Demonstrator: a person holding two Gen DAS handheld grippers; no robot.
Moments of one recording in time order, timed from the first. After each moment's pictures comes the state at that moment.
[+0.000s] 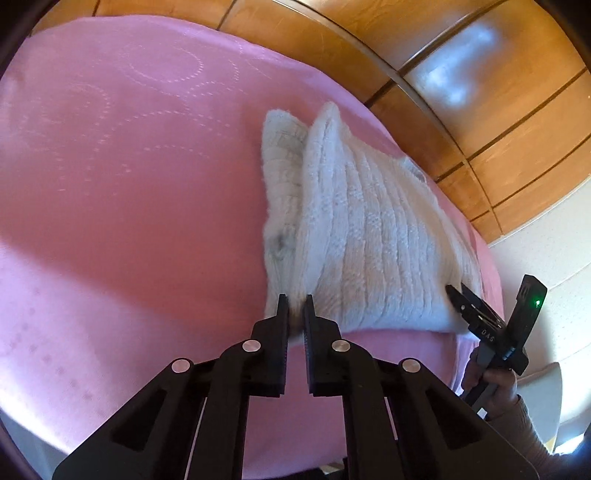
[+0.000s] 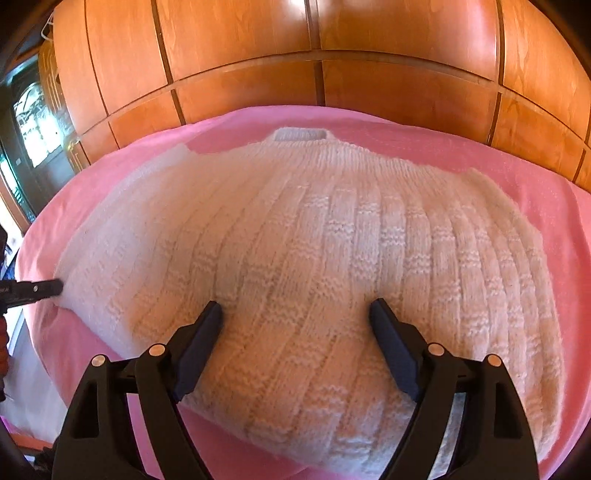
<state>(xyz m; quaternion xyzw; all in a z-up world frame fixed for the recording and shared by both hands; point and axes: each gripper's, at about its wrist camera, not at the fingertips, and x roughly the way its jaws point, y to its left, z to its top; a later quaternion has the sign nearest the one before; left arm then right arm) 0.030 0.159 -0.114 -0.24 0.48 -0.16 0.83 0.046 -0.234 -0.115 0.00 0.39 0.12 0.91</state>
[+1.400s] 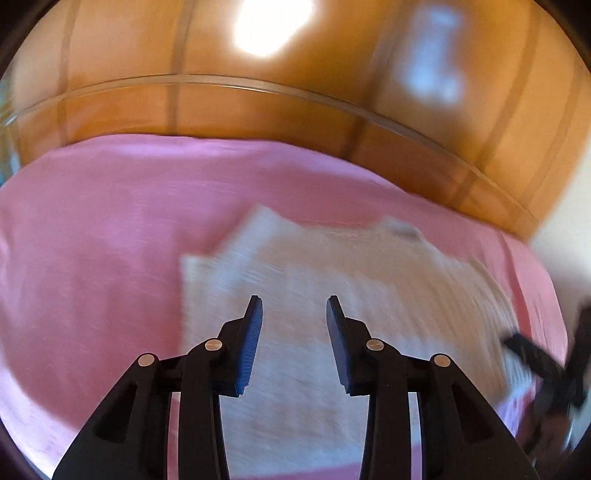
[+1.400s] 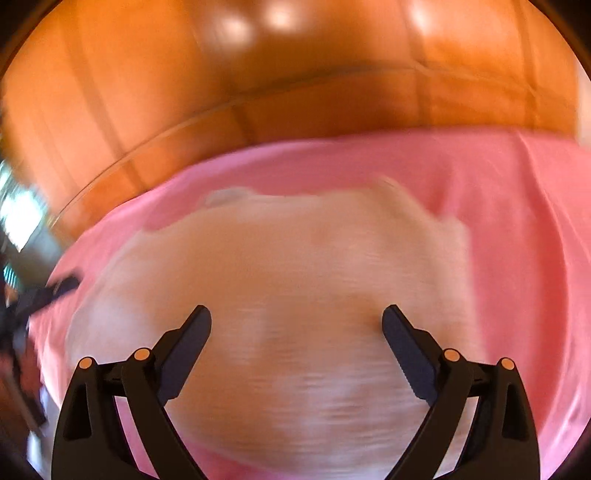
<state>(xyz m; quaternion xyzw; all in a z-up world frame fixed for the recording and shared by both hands) 0.098 0.049 -0.054 -0.08 0.40 -0.12 0.91 0.048 -0.329 -0.091 0.14 0.39 0.03 0.91</state>
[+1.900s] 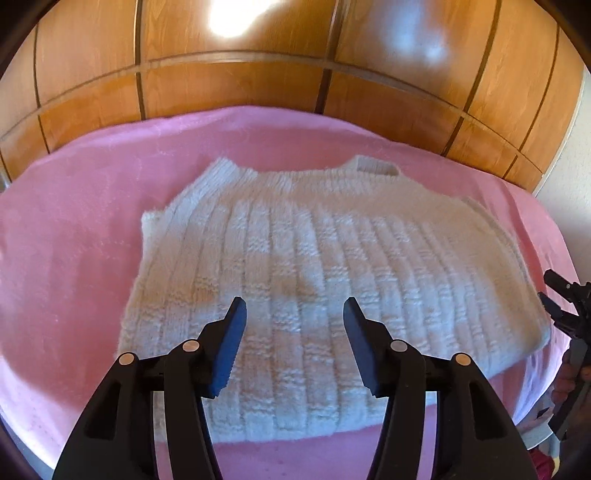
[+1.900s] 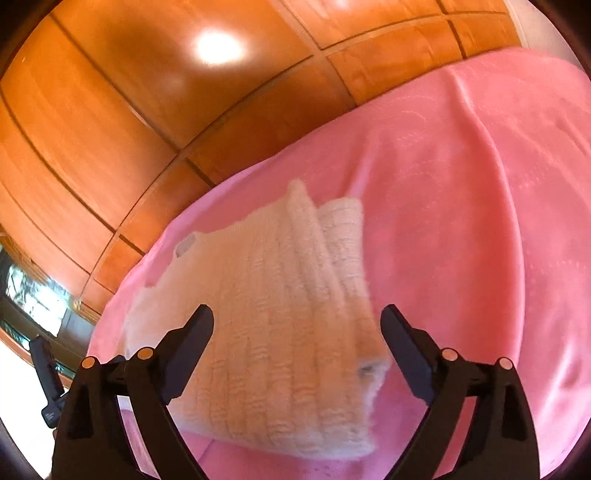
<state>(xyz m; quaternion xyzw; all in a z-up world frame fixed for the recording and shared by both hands) 0.095 -0.006 -0.073 -0.03 0.43 -0.11 0.90 0.010 -0.411 -0.102 0.29 0.34 0.04 0.89</state>
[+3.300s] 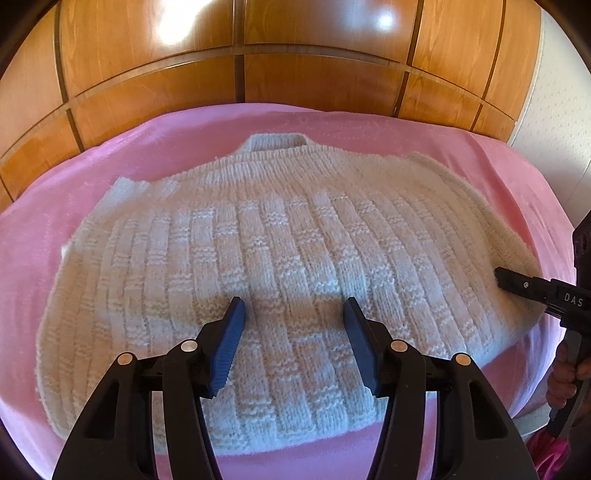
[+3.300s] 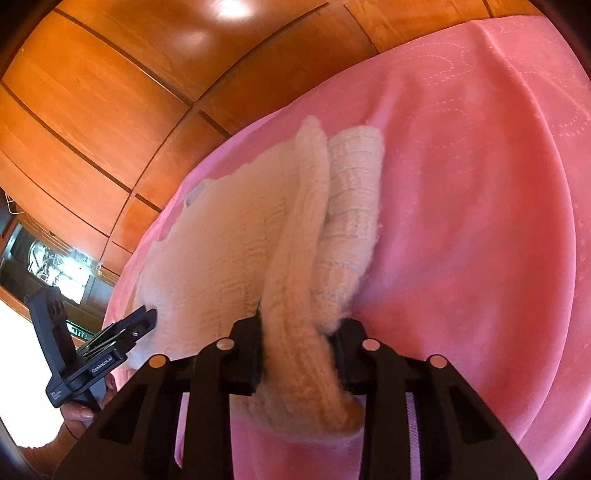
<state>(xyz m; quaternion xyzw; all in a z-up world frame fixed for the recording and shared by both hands) 0.094 -0.097 -0.088 0.04 0.44 -0.17 0.88 0.015 -0.407 -0.122 0.29 0.40 0.12 0.86</state>
